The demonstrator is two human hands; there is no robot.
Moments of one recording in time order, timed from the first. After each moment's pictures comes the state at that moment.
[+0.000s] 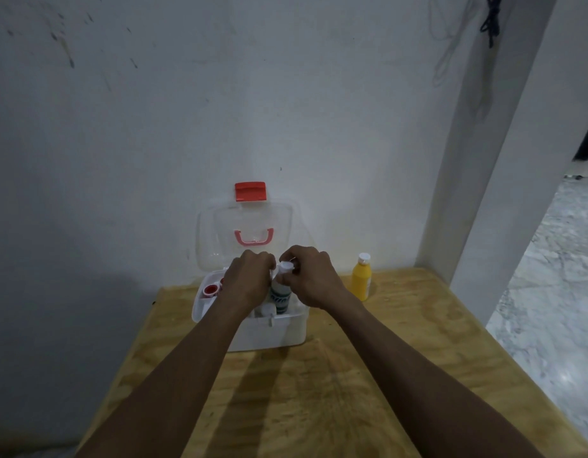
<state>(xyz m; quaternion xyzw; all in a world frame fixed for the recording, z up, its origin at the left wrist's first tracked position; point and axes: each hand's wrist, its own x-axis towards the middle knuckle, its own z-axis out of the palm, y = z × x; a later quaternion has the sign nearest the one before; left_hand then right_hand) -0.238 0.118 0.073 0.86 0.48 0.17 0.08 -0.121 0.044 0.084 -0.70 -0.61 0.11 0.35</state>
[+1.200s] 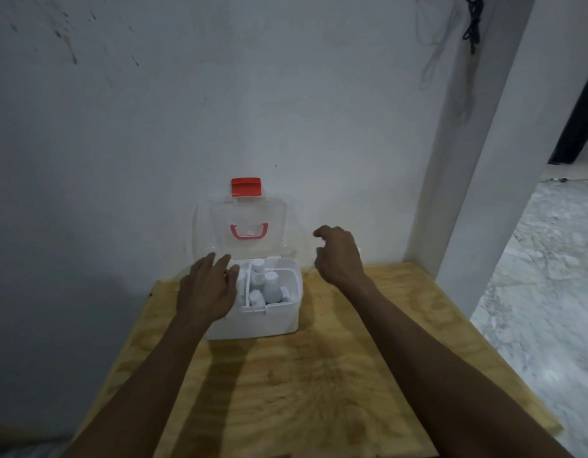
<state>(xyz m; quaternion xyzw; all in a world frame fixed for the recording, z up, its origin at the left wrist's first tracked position) -0.306 0.116 0.041 0.82 0.53 0.21 0.05 -0.073 0.037 0.082 -0.76 -0.55 -0.03 0.35</state>
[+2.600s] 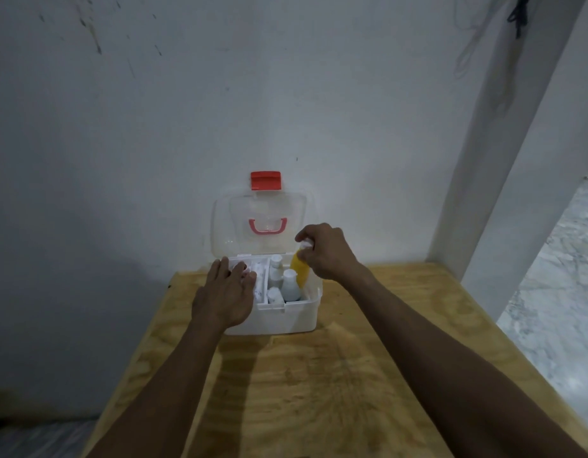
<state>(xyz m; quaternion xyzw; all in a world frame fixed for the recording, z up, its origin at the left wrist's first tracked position) -0.315 0.134 0.004 0.82 0.55 0.14 0.09 -0.110 0.059 0.096 -0.71 -0.62 0.06 0.33</state>
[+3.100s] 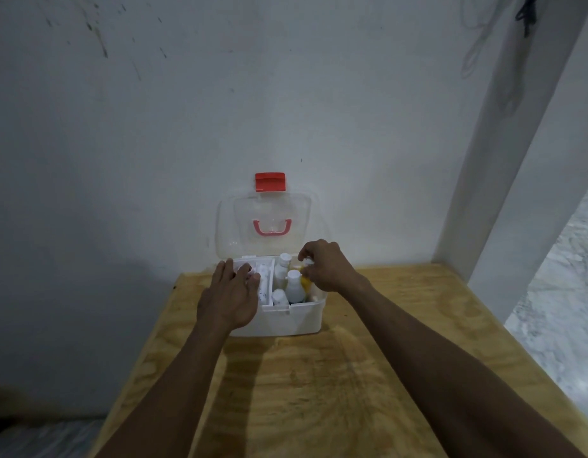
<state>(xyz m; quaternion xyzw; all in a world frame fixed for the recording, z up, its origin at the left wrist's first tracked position) -0.315 0.135 0.002 0.82 0.55 0.14 0.09 -0.110 0.072 0.071 -0.72 -0.64 0.09 0.25</state>
